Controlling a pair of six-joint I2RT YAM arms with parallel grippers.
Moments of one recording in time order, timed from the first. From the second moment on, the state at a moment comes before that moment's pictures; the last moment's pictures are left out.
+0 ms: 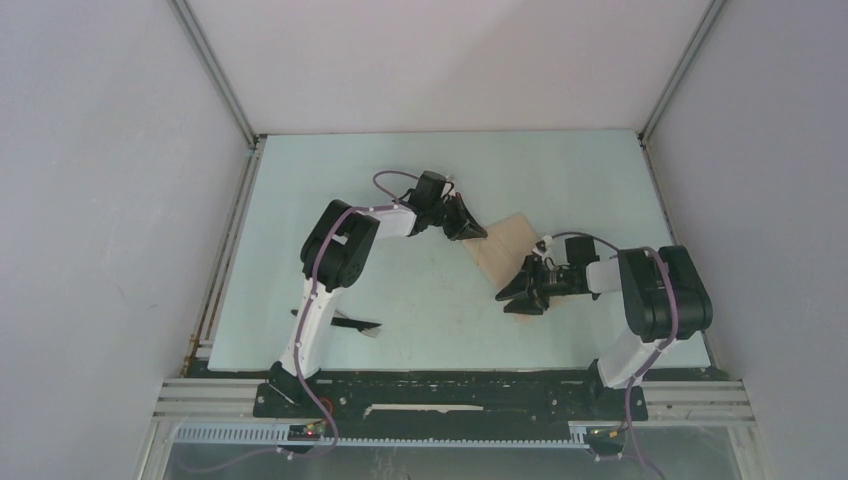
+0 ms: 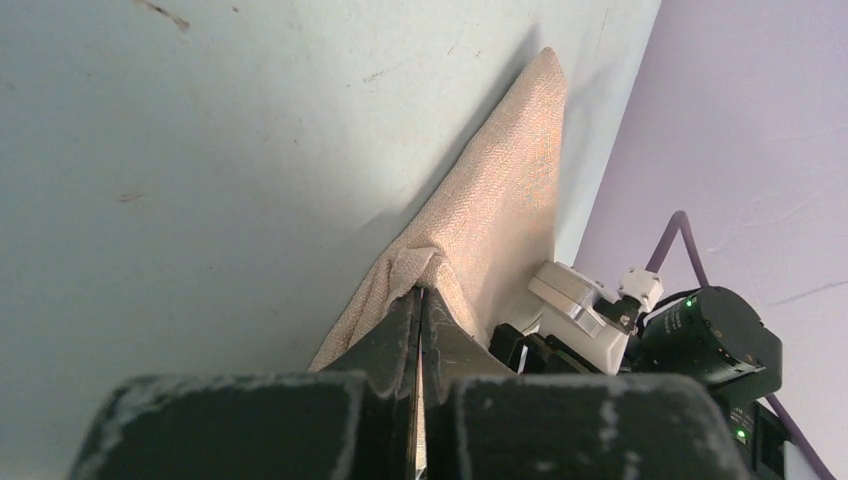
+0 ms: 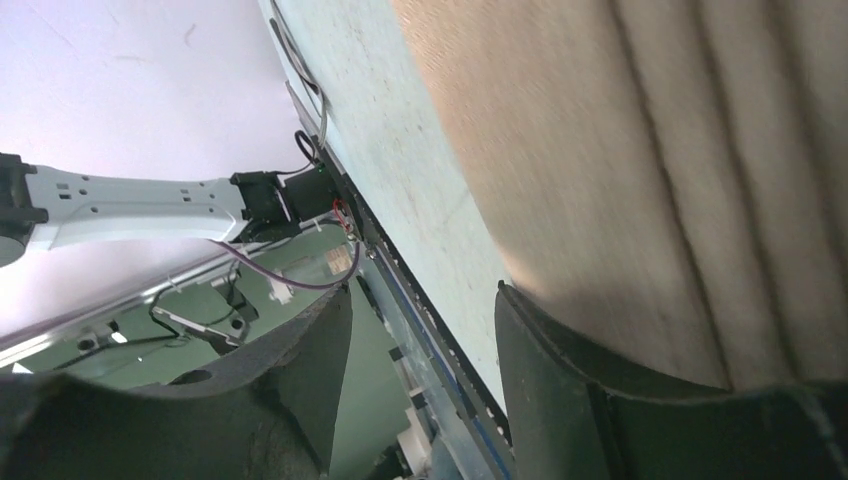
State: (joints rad) left arm -0.56 2.35 1.56 0.10 0.61 -1.03; right arm 0.08 1.72 0.56 0.03 -1.07 0.56
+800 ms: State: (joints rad) left arm -0.56 2.28 1.62 0.04 0.69 -1.05; right arm -0.01 1.37 0.75 -0.36 -0.71 0.51
